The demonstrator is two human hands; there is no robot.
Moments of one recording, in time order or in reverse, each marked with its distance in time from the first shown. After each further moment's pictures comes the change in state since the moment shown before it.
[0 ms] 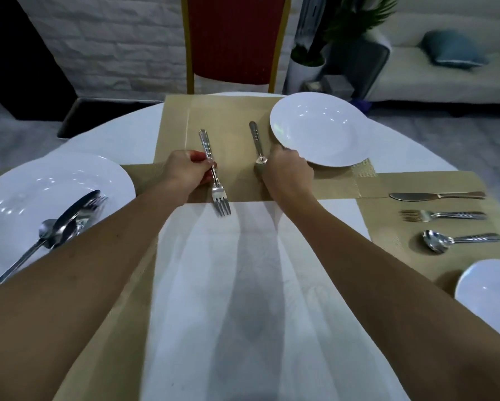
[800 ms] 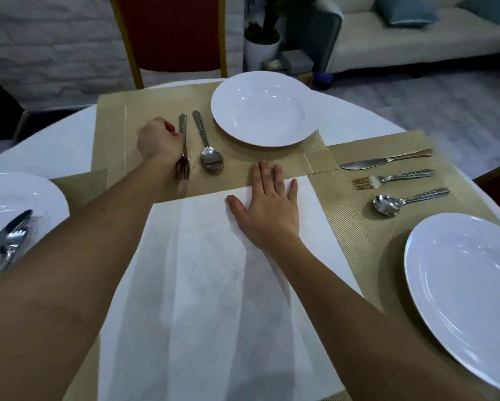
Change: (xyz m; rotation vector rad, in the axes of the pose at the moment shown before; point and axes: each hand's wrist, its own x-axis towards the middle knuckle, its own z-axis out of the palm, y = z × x) left_hand 0.032 0.026 0.072 0.633 0.297 0.311; right_hand -0.084 0.069 0.025 0.038 -0.125 0.088
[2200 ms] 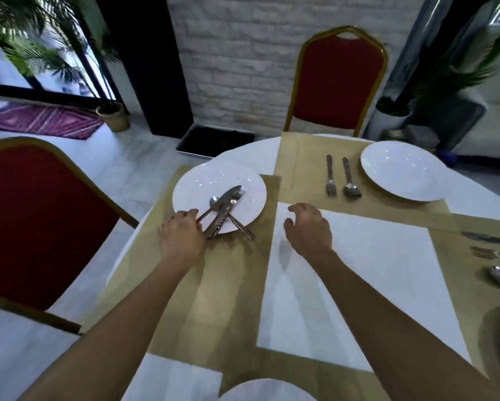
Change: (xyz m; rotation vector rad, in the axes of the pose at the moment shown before) left_hand -0.178 -0.212 -0.238 0.478 0.087 -0.119; right_hand -0.083 -0.175 -0.026 0.146 -0.086 -0.276
